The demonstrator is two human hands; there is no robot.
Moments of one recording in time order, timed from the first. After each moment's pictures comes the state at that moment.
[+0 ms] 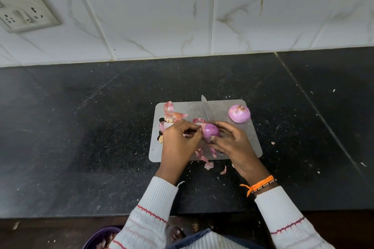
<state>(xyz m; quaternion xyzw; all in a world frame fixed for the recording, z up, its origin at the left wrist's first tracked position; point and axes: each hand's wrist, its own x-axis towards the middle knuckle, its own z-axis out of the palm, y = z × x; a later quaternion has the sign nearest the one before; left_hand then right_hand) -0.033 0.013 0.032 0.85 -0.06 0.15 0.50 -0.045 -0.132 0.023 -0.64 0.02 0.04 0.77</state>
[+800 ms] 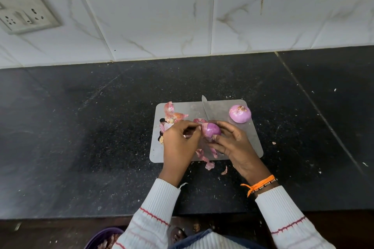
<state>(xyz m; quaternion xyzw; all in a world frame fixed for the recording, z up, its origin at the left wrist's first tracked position) -0.034 0.011 0.032 0.84 -0.03 0.15 0.51 -0.043 -0.133 0.017 -0.59 0.03 0.07 0.80</state>
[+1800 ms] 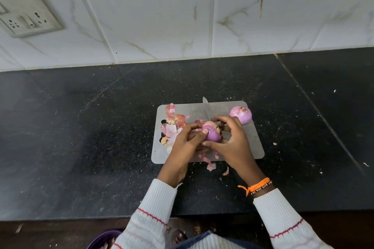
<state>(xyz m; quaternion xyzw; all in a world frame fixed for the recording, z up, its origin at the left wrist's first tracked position) -0.039 0.013 0.030 0.65 0.05 -0.16 0.74 -0.042 -0.123 0.022 -0.80 -0.03 -0.12 0.58</state>
